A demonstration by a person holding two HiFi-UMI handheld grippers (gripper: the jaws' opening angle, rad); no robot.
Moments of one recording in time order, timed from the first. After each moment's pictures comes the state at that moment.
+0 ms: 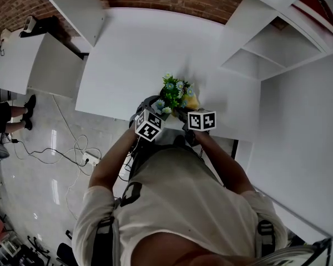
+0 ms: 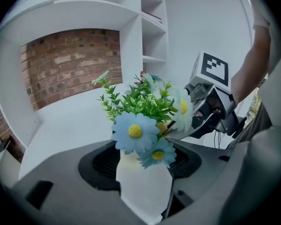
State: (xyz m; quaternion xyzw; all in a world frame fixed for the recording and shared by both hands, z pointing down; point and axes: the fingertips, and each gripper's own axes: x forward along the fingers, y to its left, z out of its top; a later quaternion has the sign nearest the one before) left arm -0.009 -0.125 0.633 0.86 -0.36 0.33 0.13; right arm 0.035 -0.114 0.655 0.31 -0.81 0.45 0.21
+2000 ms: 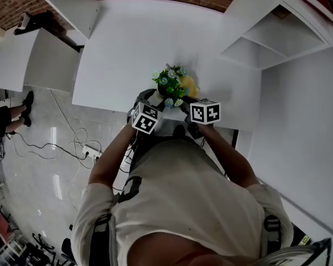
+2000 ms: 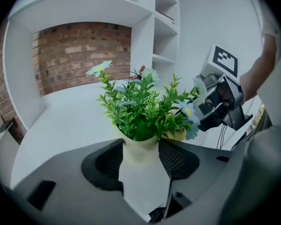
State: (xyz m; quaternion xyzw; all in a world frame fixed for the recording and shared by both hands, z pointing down) left arm -0.024 -0.115 0.638 0.85 -0.39 0.32 0.18; right arm 0.040 -0.112 0.624 0.32 -0.82 0.43 0.21
